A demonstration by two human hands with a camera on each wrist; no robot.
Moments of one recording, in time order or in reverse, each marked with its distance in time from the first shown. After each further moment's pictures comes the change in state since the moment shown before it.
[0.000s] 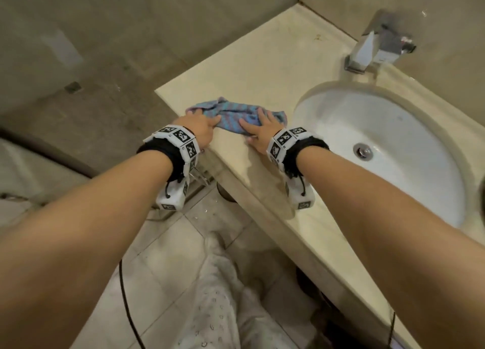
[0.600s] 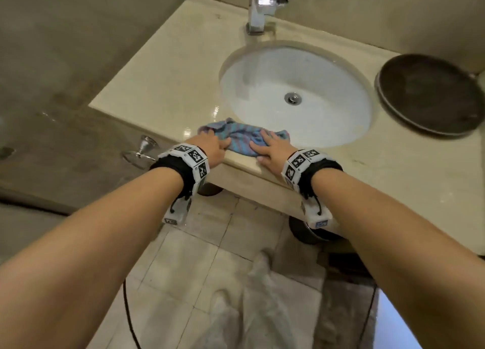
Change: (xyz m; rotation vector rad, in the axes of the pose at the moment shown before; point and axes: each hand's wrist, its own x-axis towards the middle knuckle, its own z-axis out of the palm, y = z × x) left_hand -0.096 0.115 0.037 0.249 -0.106 0.437; right_hand -0.178 0.043 0.104 0.180 0.049 0.228
